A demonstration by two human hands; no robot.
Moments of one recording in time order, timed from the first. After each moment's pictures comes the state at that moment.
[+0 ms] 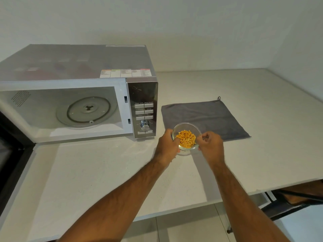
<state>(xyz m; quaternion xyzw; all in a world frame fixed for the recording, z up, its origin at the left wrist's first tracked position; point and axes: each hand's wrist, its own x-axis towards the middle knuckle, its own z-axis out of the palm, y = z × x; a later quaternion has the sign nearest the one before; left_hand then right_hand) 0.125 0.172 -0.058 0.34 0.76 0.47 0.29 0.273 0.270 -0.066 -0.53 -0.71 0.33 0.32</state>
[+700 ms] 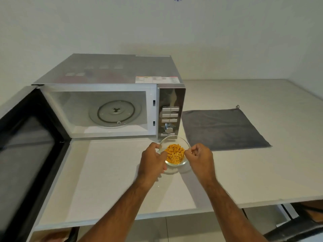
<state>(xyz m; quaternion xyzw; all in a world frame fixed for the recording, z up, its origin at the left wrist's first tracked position) 0.072 0.032 -0.041 0.26 0.79 0.50 0.23 0.207 0.160 -0.057 -0.44 -0.73 0.40 0.34</state>
